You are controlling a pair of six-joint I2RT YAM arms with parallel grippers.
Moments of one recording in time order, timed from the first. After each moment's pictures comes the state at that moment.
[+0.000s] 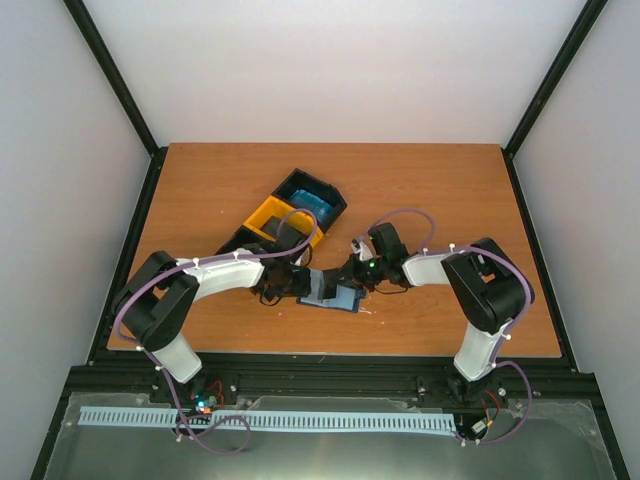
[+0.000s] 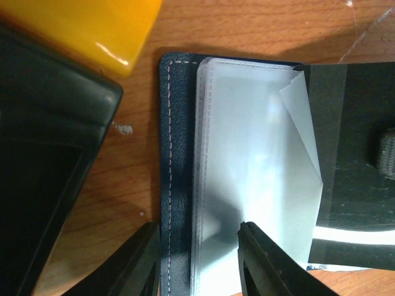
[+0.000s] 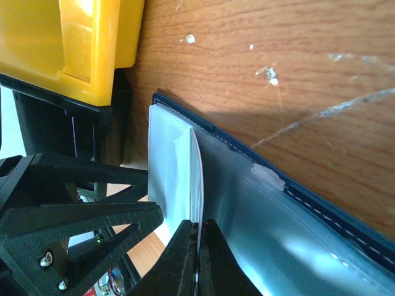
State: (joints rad) left arm -0.71 1.65 0.88 -0.44 0.15 -0.65; right arm 0.53 1.78 0.75 0.14 -0.74 0.83
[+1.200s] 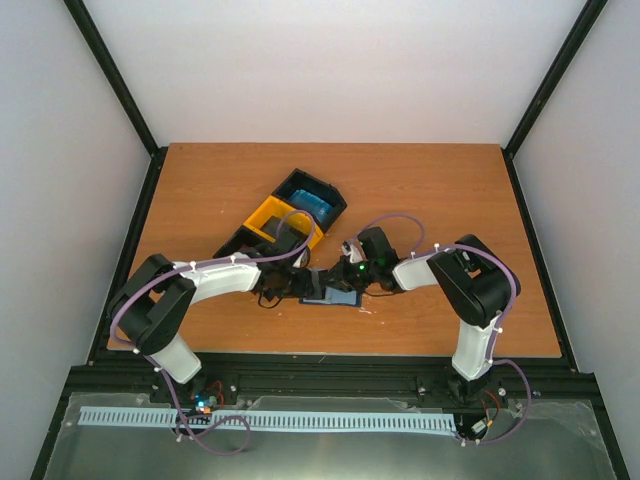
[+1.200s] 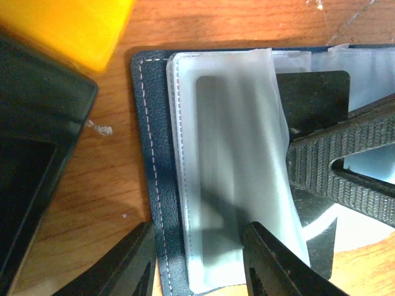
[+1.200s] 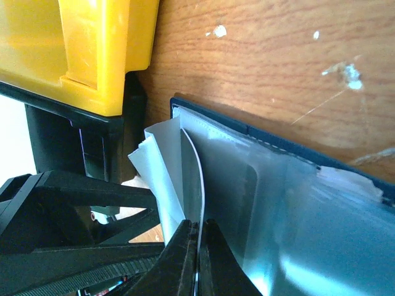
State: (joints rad) left arm -0.71 1.62 0.83 -0.36 0.18 -0.65; right arm 0.60 1.86 0.74 0.33 -0.72 0.97
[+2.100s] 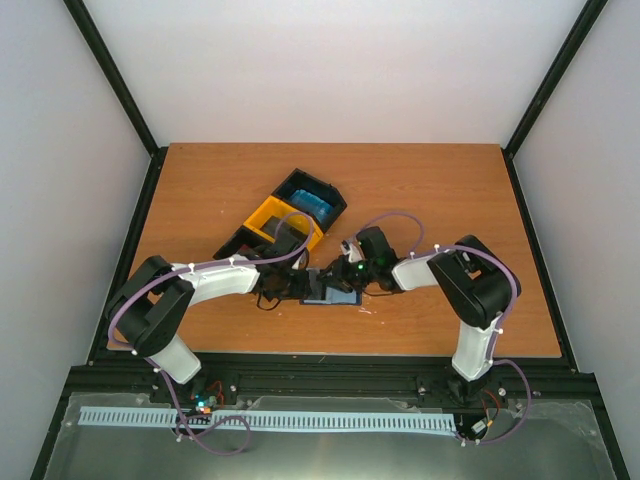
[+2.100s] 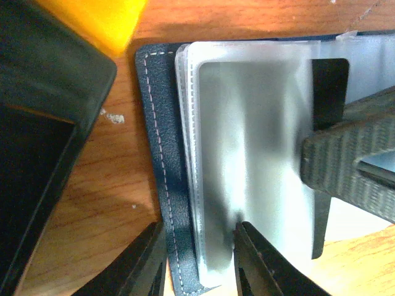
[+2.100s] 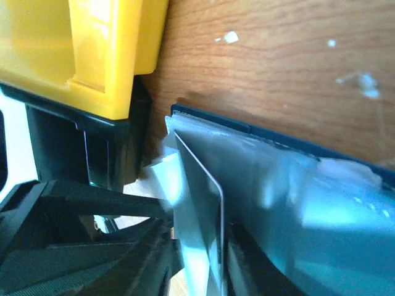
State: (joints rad) left arm -0.71 1.61 0.81 -0.35 0.17 -0.67; right arm 0.61 1.86 0.75 0.35 -0.71 0.98
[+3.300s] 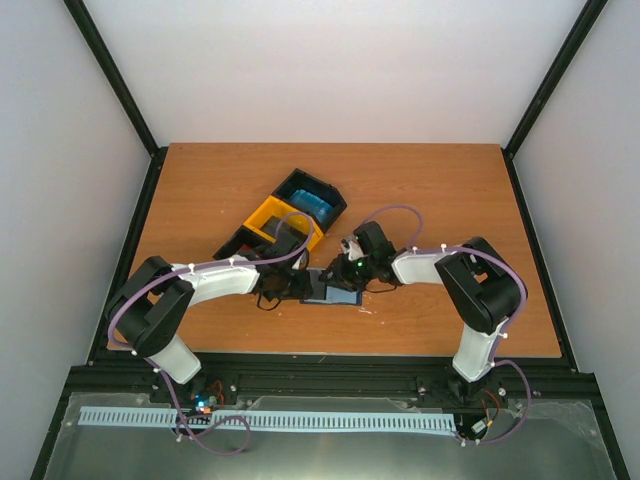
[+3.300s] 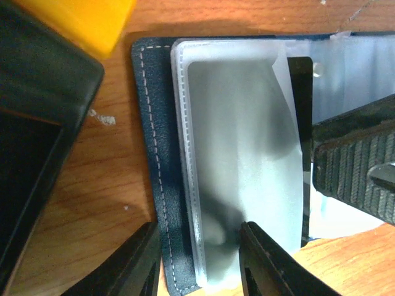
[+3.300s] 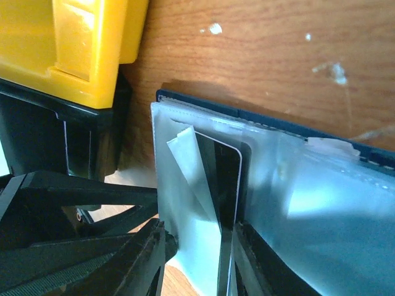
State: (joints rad) left arm -0.72 1.61 0.81 -0.34 0.17 -0.67; right arm 0.61 1.80 0.82 0.10 -0.66 0.88
